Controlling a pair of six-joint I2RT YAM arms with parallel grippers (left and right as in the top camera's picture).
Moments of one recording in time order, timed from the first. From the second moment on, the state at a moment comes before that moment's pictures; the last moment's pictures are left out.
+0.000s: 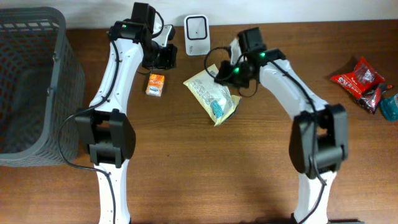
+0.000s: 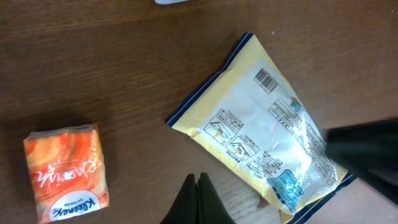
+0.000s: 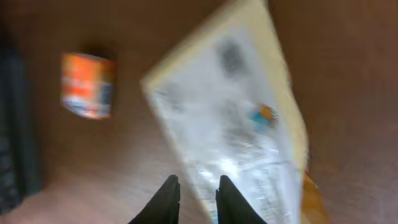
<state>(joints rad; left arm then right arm) -0.18 2.34 2.29 -1.17 0.38 -0.04 0.26 2.15 1.72 -0.72 -0.45 0.42</state>
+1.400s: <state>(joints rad) -0.37 2.45 2.46 -1.10 0.15 -0.18 0.15 2.28 2.01 -1.15 -0.18 0.34</state>
